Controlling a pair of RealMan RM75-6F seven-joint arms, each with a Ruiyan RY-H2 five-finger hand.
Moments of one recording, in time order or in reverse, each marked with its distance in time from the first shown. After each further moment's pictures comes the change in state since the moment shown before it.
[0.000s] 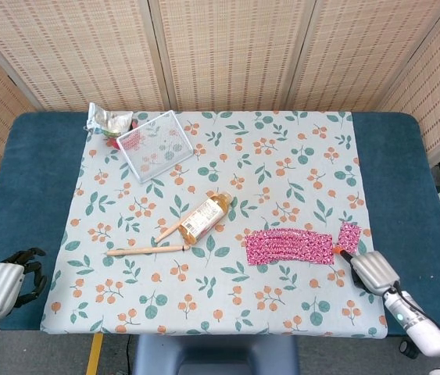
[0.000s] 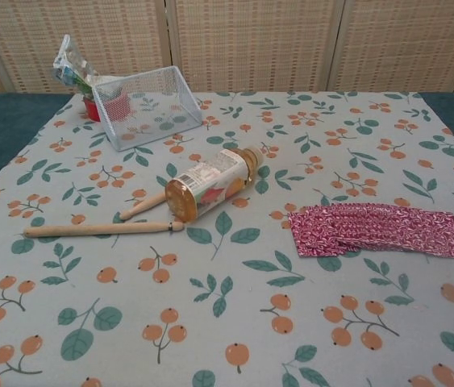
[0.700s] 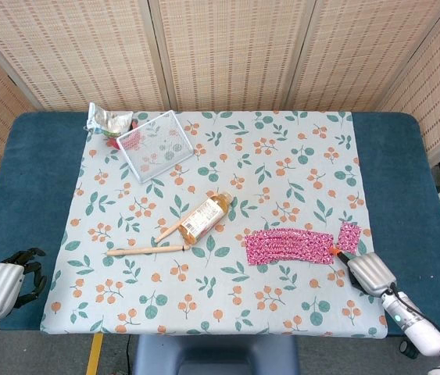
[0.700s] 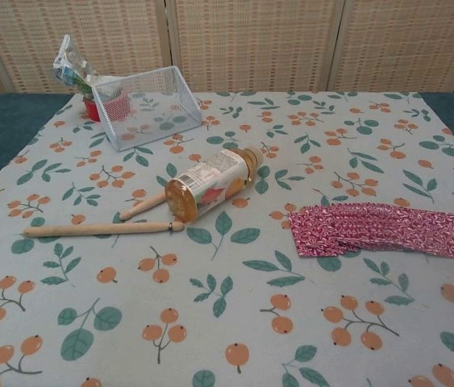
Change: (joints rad) left arm 0.001 0.001 0.001 0.000 0.003 0.002 0.000; right arm 0.003 -0.051 -0.028 0.092 -0.038 0.021 0.020
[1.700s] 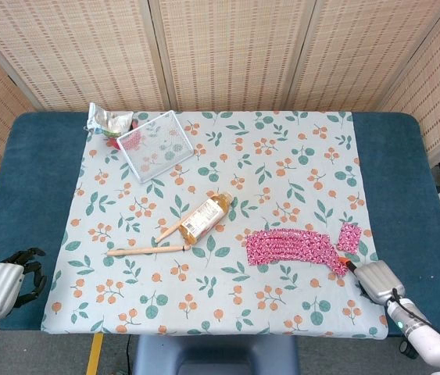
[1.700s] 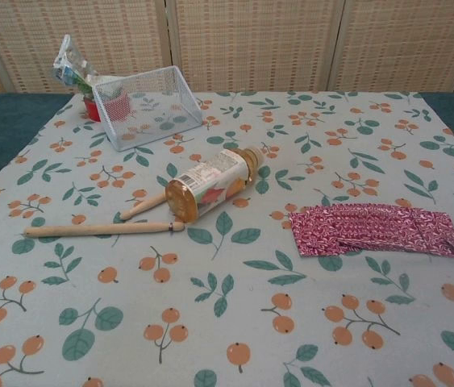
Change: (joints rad) left arm -0.001 0.001 -0.001 -0.002 -0.003 -0.002 -0.002; right arm 0.013 0.218 0.013 -0.440 0.326 -0.230 -0.508
